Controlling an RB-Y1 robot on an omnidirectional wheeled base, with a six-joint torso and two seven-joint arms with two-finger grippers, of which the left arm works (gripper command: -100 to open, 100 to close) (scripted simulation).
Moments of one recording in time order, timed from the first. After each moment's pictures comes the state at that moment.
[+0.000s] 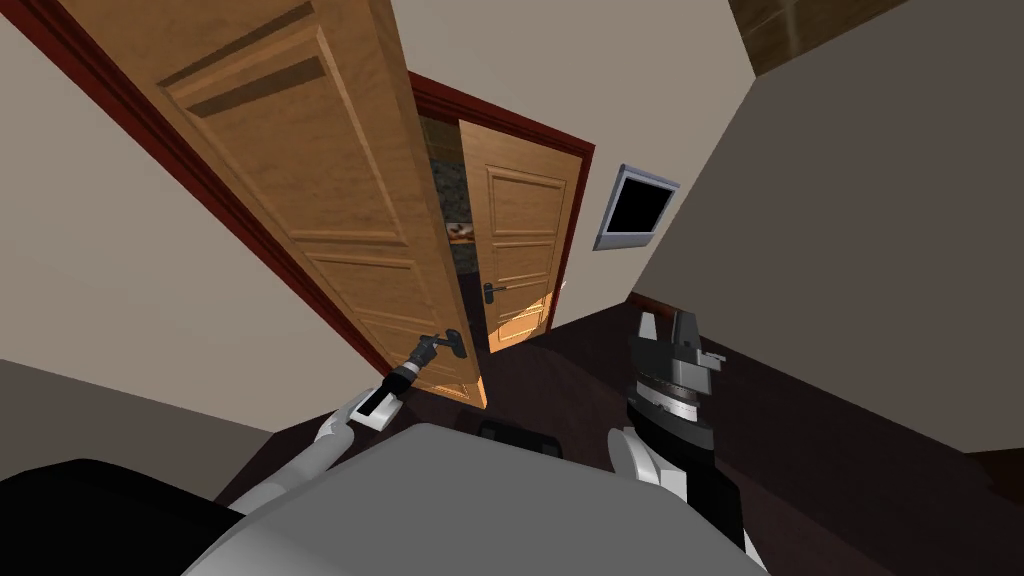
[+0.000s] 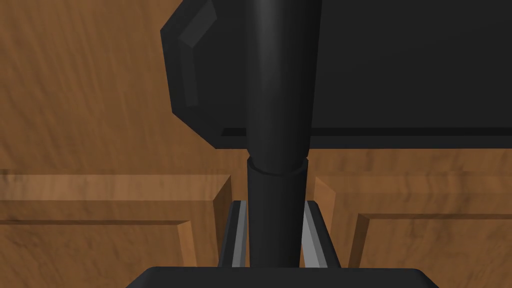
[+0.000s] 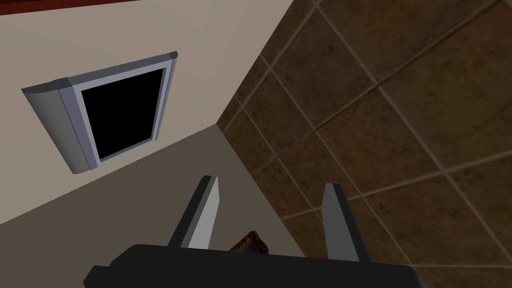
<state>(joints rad) 0.25 0.67 -0.09 -1.22 0.22 -0.63 0.45</state>
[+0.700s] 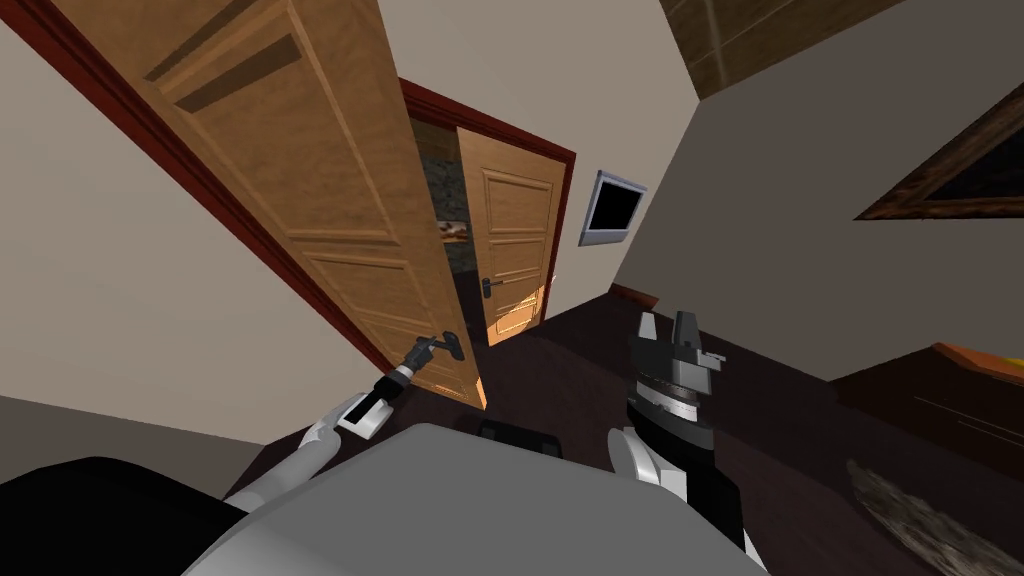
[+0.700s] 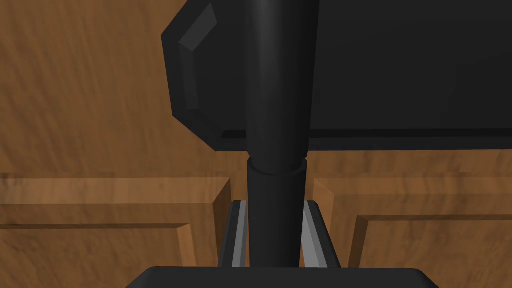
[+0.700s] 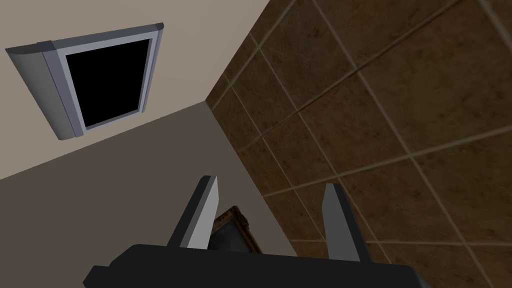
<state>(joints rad) 0.28 0.73 -0.12 -1.21 0.23 -0.70 0.49</state>
